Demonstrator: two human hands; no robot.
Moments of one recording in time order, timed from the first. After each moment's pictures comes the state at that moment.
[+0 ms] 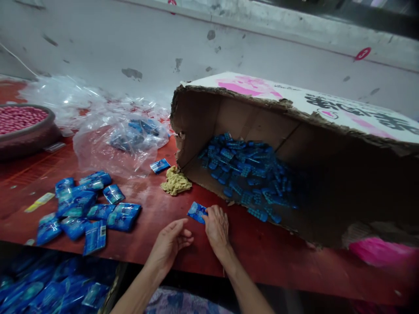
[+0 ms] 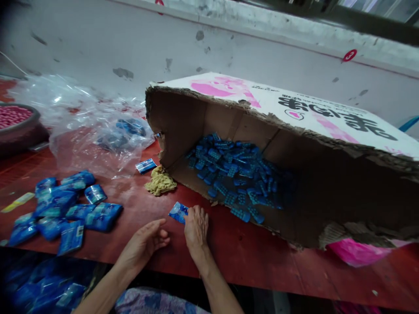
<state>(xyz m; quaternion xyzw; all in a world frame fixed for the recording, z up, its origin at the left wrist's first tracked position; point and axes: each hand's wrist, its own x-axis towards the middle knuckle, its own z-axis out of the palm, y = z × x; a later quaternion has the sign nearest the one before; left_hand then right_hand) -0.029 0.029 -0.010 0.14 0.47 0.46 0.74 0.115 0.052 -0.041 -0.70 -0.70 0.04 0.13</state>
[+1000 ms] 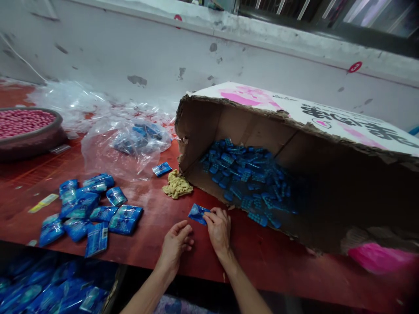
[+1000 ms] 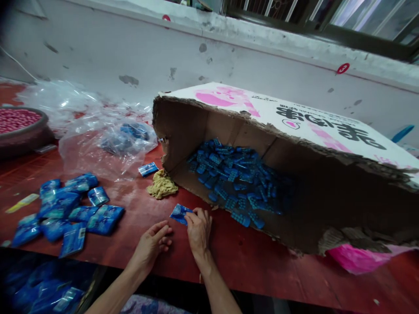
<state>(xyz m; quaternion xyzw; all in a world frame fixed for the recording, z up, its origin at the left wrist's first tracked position) -0.013 0.032 -0.036 0.17 0.54 0.49 0.66 0.119 0.052 -0.037 -0.67 -0.68 0.05 0.28</state>
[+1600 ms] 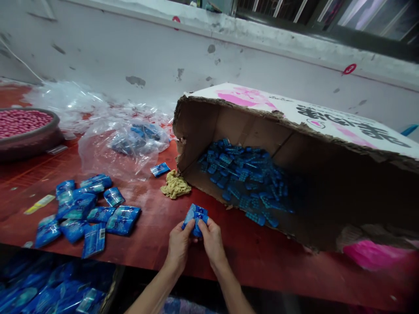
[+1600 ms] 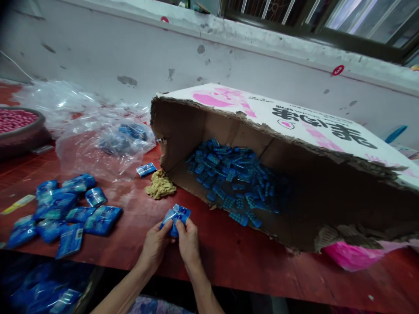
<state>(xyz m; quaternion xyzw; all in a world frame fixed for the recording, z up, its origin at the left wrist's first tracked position) 0.008 0.037 -0.033 0.19 0.50 0.53 0.66 0.099 0.037 -0.035 -0.58 -0.47 0.47 0.47</state>
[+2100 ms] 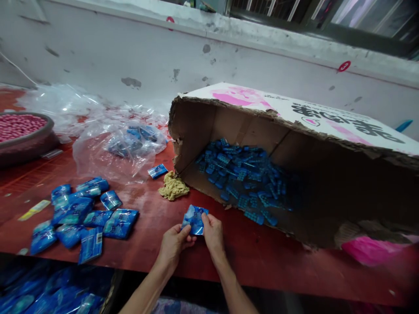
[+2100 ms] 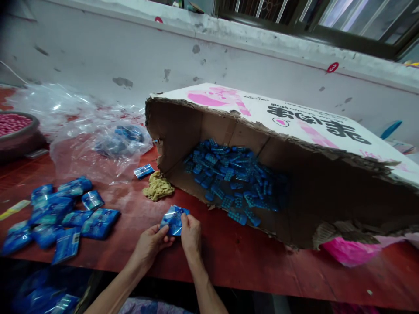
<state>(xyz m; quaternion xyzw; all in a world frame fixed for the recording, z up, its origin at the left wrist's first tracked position) -0.012 0.040 -0.040 0.19 0.51 0.46 0.70 0.106 0.054 -0.045 -0.70 -0.51 0.32 0.39</state>
